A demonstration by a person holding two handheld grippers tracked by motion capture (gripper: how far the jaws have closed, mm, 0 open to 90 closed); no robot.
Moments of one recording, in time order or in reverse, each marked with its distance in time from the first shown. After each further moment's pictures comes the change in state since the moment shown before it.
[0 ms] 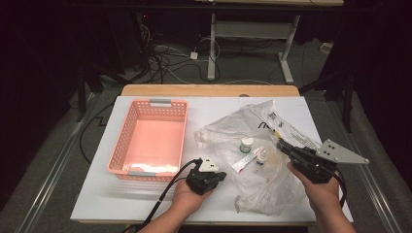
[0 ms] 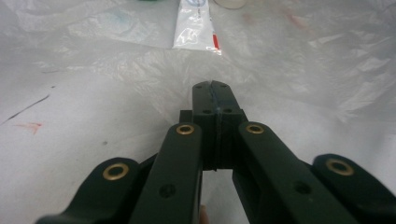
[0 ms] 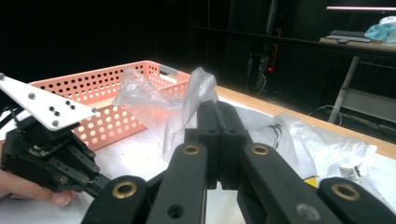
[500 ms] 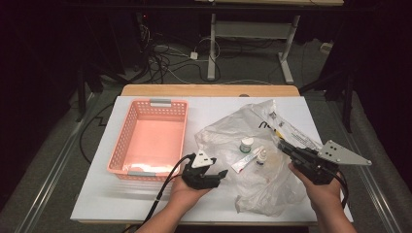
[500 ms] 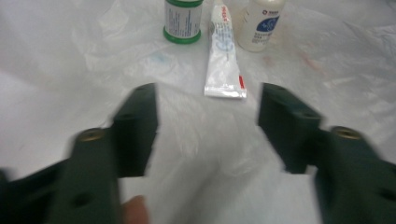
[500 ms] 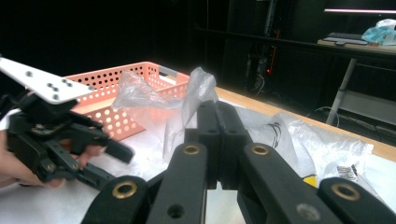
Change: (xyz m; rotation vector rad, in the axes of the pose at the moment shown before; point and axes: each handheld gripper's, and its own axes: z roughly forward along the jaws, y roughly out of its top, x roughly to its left) left arm 0.011 0.015 0.001 -0.075 0.082 -0.042; right arm 0.002 0.001 -0.002 -0.003 -0.002 -0.006
